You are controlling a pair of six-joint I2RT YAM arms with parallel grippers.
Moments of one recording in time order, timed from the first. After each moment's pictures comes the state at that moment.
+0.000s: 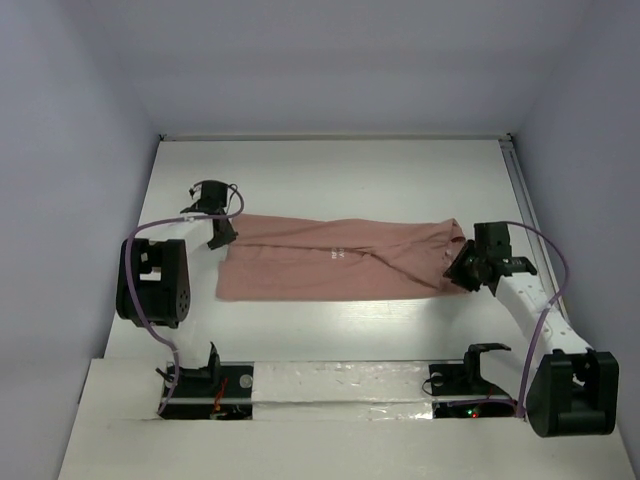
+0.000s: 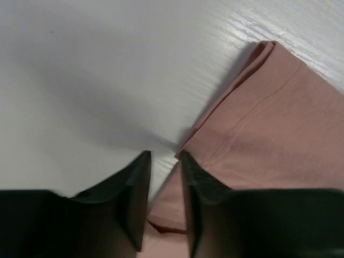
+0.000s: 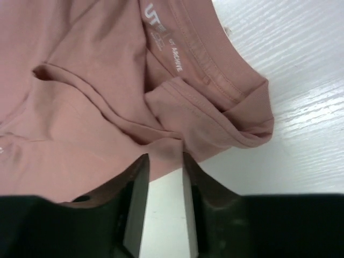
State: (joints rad) left arm -0.06 1.69 0.97 -0.34 -0.24 -0.47; right arm 0.02 1.04 0.61 -0.58 0.01 0.66
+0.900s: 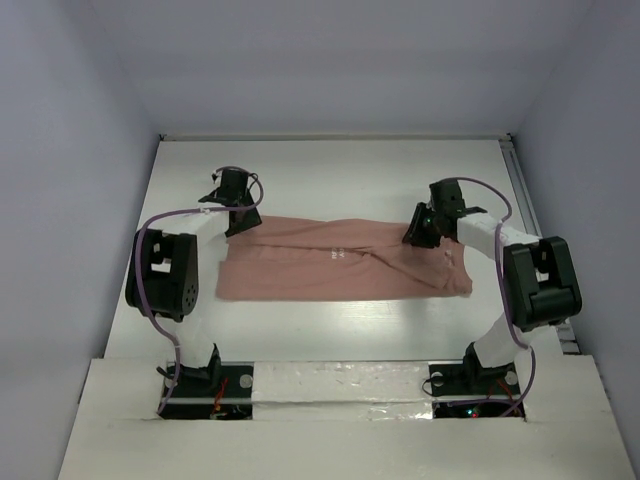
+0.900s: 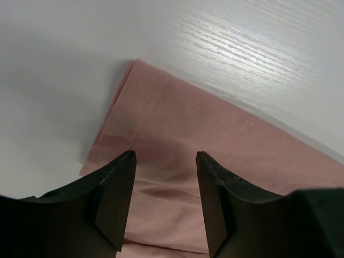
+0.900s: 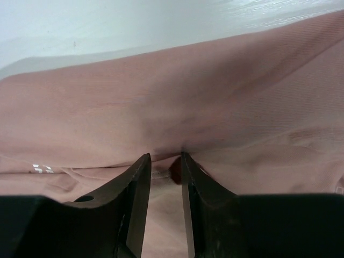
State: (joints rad) left arm -0.19 1.74 1.08 -0.31 -0.18 -0.52; right arm 0.19 1.65 0.97 -0.30 -0.16 0.53
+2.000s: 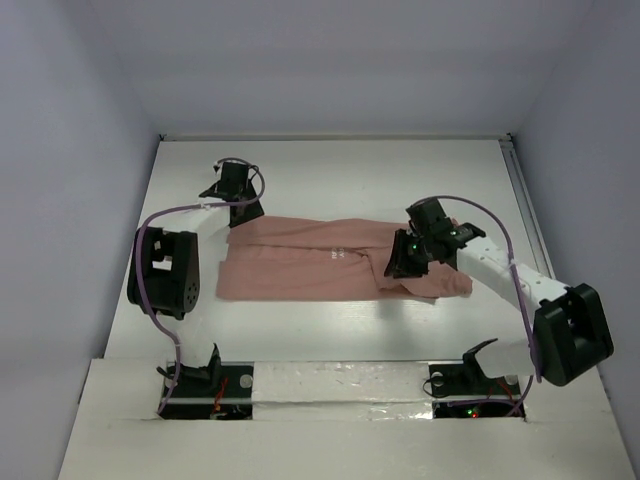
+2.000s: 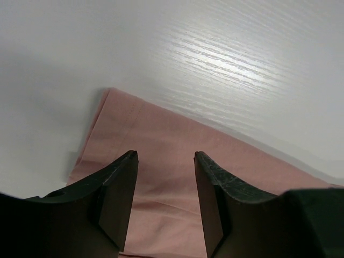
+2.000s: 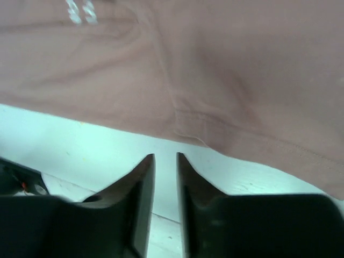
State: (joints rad) left arm -0.19 1.76 1.14 -0.29 -0.15 -0.52; right arm 0.46 1.35 0.88 -0.60 -0.23 0.61
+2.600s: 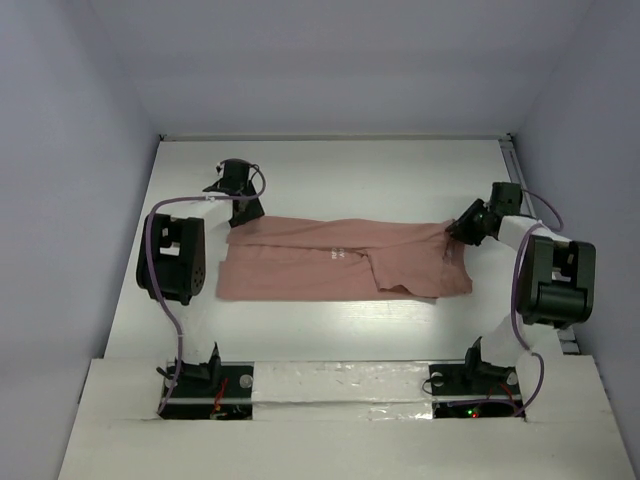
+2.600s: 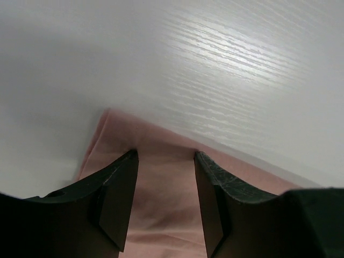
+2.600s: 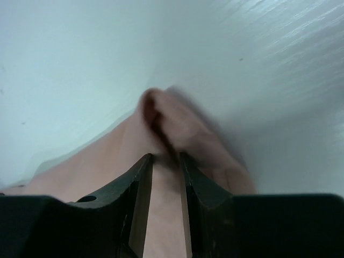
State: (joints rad) left arm -0.17 1.87 1.20 -0.29 -0.13 -0.51; right arm -0.18 1.64 0.93 -0.21 -0.27 0.63
